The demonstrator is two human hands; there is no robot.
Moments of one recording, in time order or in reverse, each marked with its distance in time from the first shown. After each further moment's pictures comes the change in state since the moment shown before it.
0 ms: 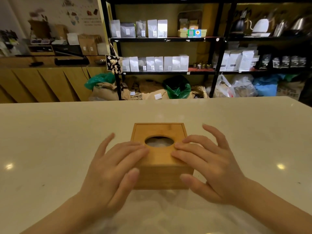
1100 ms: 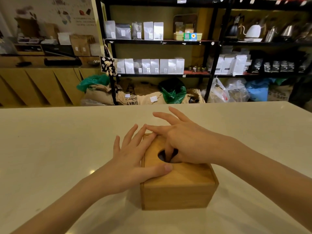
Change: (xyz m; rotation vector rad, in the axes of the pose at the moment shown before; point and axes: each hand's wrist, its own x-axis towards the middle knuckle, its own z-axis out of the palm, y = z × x) left_hand 0.055 -0.039 0.006 -0.199 -0.581 -0.407; right_hand 0.119 0.006 0.018 0.019 -0.851 0.042
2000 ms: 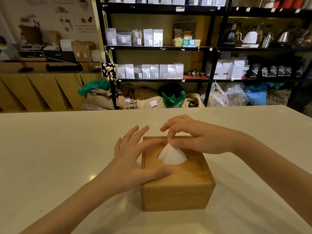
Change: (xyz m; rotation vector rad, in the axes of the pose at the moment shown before) left_hand -0.003 0.002 0.001 -0.158 0.152 0.063; right_hand -0.020 0.026 -0.004 0.606 0.032 0.088
